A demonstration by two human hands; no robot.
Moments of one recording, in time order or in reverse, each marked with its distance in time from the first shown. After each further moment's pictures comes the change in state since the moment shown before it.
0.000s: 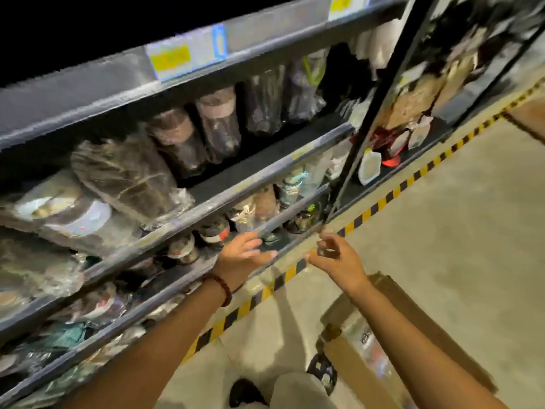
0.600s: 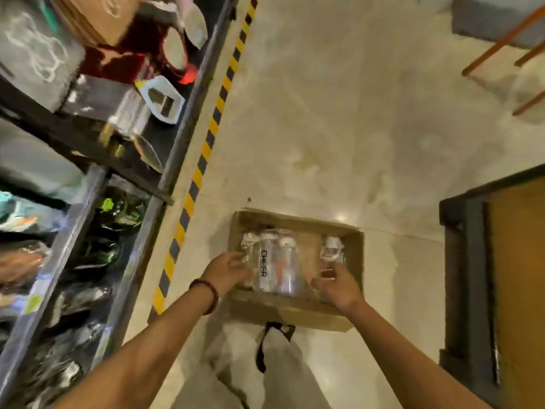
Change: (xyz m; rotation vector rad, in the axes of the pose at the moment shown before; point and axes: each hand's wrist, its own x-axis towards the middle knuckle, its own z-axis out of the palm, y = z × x) left_hand 0.097 -0.115 0.398 0.677 -0.587 -0.332; right_hand -0.107 0.306 -0.272 0.233 0.482 0.681
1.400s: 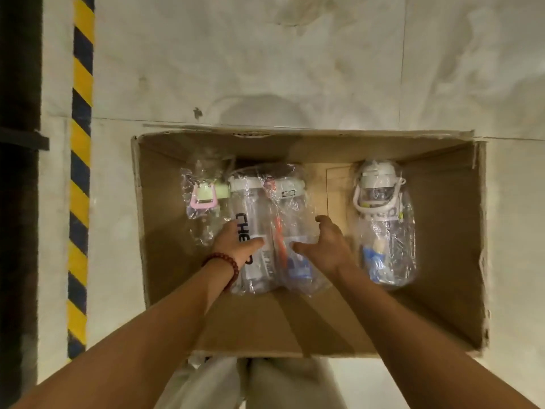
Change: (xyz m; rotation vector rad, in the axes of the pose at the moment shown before) left_hand 0.385 -0.183 0.137 0.268 0.073 -0.156; right_hand 0.350 0.210 0.137 -0.138 -0.006 0.118
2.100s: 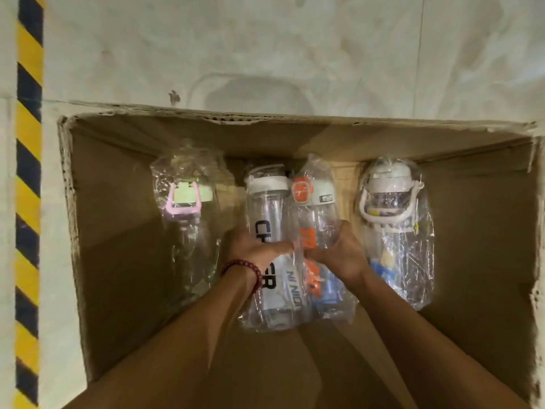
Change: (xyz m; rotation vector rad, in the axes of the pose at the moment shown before) left_hand 0.048 0.002 0.062 -0.165 -0.025 -0.105; right_hand 0.060 0.048 -0.002 0.304 0.014 0.076
